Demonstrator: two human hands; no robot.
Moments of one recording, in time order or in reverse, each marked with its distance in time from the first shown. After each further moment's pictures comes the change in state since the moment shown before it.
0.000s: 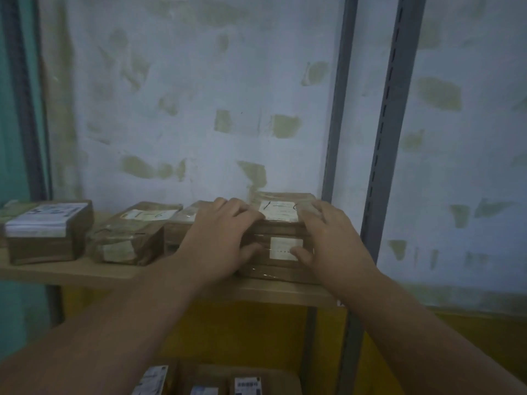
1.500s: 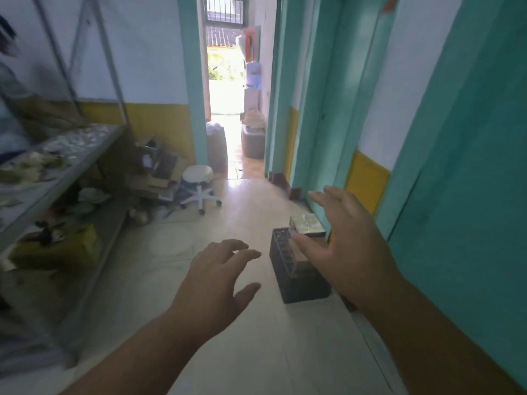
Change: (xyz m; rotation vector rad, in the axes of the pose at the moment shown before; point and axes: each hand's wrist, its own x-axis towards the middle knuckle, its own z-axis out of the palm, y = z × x) left_hand -0.755 -0.756 -0.369 0.549 -0.136 -1.266; right_hand 0.108 -1.188 0.255 1.007 -0.372 -0.931
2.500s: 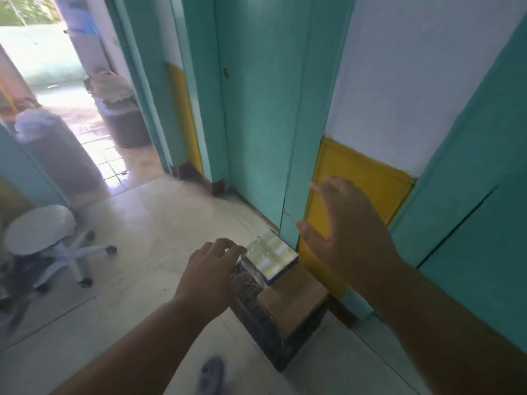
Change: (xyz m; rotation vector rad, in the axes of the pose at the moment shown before) left_hand 0.653 -0.254 0.340 -0.084 -0.414 0.315; right_hand 0.535 0.299 0.267 -0.301 0.054 0.446
